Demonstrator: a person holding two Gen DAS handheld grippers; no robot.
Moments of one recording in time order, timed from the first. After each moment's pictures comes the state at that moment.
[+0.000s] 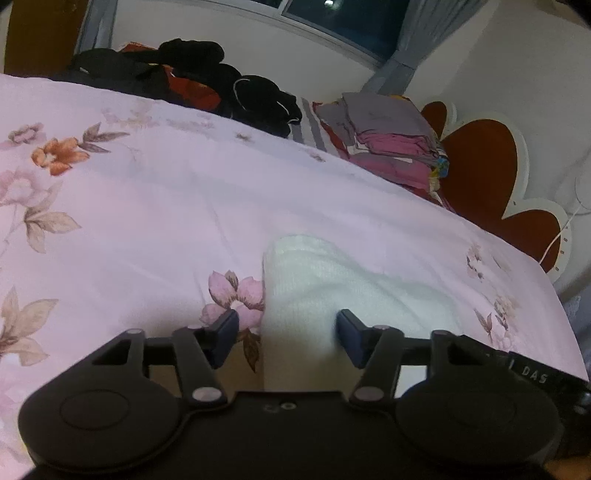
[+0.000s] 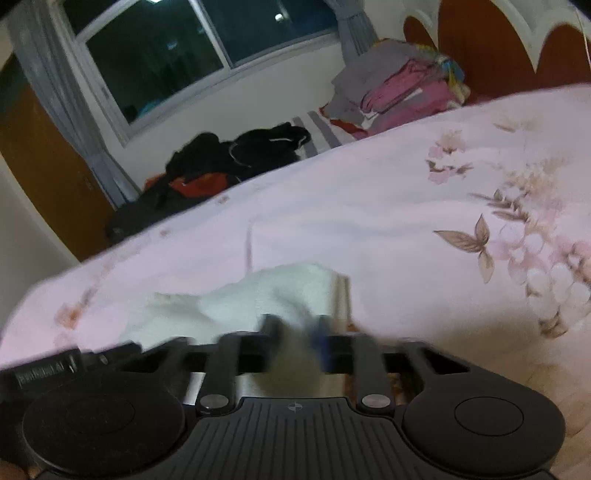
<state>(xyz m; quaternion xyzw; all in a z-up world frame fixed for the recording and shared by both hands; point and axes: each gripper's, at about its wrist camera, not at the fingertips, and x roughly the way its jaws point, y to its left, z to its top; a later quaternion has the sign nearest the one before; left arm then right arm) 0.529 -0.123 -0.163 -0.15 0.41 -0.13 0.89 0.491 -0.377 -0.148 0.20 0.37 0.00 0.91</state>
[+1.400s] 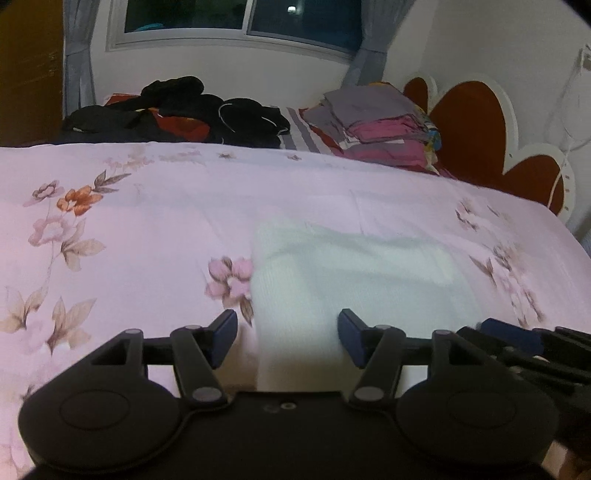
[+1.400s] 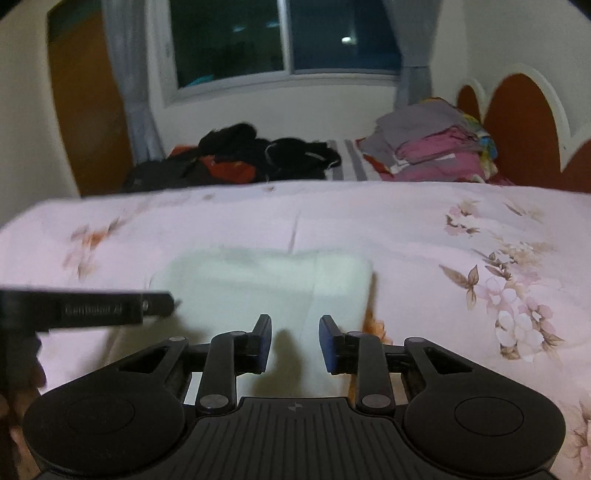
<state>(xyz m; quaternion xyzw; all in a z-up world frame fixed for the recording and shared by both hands) 0.466 -0.150 -0.131 -0.04 0.39 -0.13 0.91 0.423 -0.316 -0.122 0.04 0.35 0.05 0.94</state>
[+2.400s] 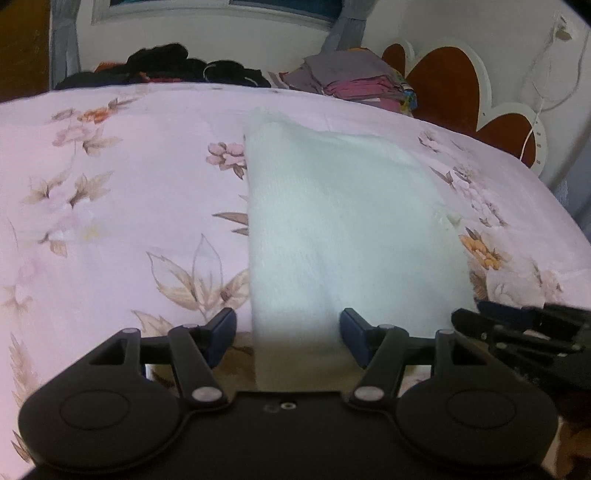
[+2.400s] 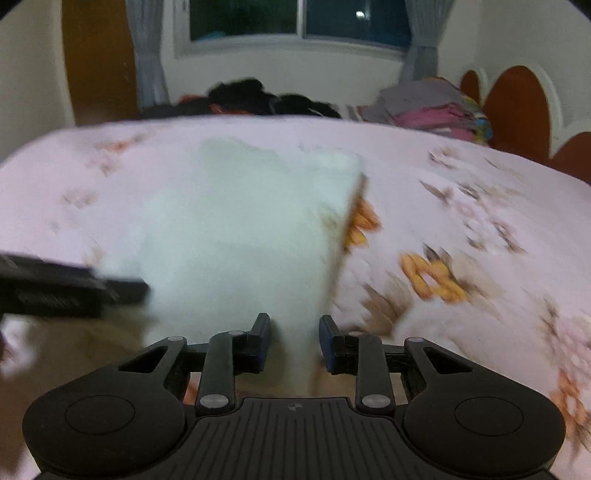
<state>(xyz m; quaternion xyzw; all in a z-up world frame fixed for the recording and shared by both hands) 0.369 -0.132 -0.156 -0.04 0.44 -0.16 0.89 0.326 -0.312 -0.161 0.00 0.40 0.02 0.92</state>
